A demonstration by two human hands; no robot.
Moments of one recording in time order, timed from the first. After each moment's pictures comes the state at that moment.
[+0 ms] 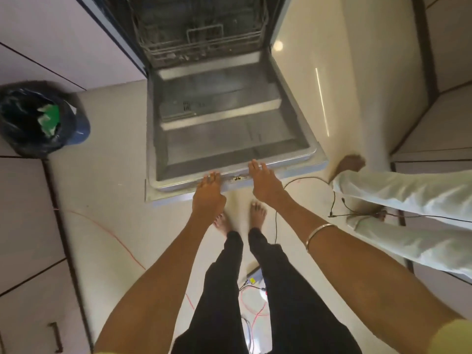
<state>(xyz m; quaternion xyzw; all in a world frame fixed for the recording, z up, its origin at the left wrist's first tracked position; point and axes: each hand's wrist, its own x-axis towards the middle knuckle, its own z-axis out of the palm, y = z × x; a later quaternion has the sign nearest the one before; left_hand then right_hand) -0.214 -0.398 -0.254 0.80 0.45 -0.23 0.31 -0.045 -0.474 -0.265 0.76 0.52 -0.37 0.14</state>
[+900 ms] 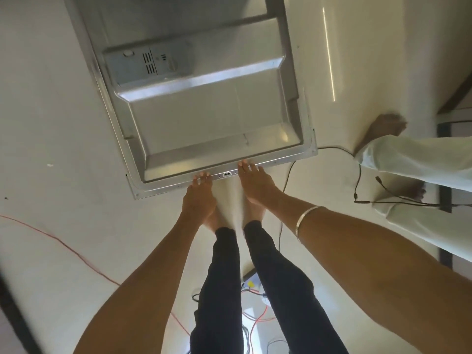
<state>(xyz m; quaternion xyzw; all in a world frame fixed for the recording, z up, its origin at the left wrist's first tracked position) -0.239 -0.473 -0.558 0.76 0.43 -0.35 0.34 -0.074 -0.546 -0.545 0.70 0.54 -0.41 0.22</state>
